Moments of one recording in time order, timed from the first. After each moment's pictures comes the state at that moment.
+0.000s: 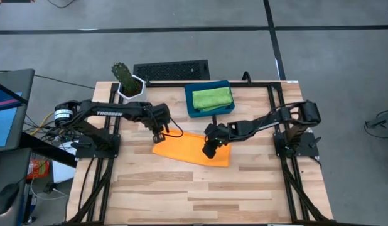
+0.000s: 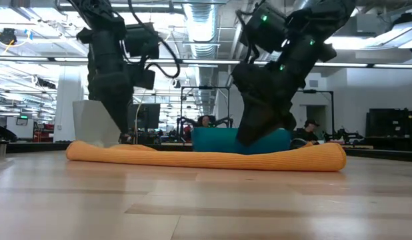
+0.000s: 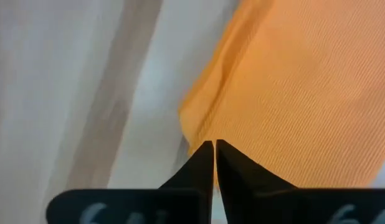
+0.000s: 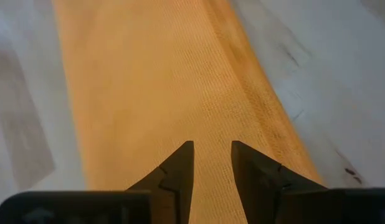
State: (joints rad) left arm 0.28 1.45 0.83 -0.64 0.02 -0.05; right arm 0.04 1.74 0.91 -0.13 0.05 0.60
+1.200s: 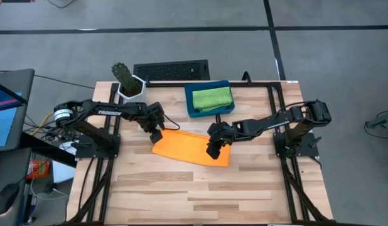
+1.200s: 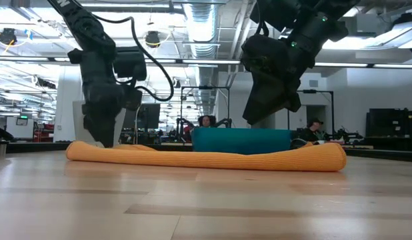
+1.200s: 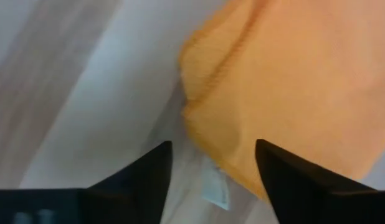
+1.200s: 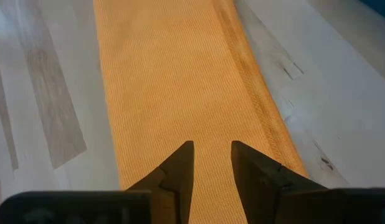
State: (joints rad) left arm 0.41 1.45 0.67 -0.53 0.24 -0.19; right arm 0.08 1.61 0.91 -0.23 0.08 0.55
